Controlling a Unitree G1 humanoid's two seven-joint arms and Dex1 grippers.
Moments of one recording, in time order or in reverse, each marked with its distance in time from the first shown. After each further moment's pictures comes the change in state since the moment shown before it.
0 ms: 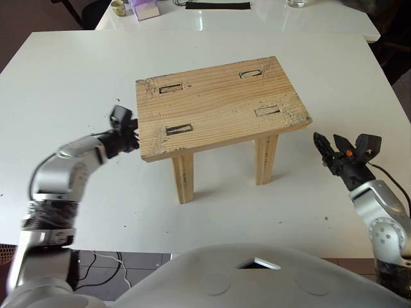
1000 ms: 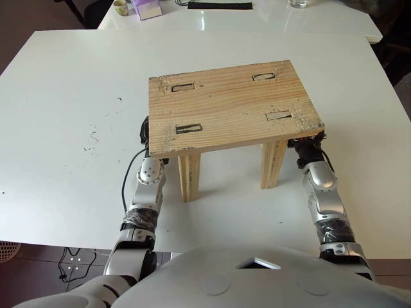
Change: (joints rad) left arm -0.010 -0.529 0.045 0.414 0.448 -0.777 0.554; right arm -0.280 0.215 0.185 0.614 -0.570 -0.631 -0.053
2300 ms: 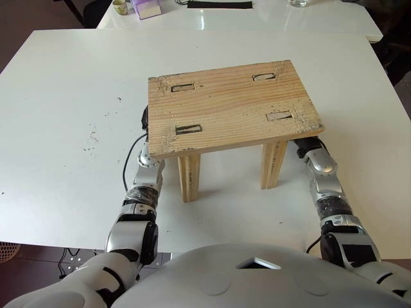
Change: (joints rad) left arm -0.215 0.016 0.043 0.280 0.035 -0.078 -0.064; right arm -0.203 -0.023 -0.018 0.363 -0.044 -0.156 0.102
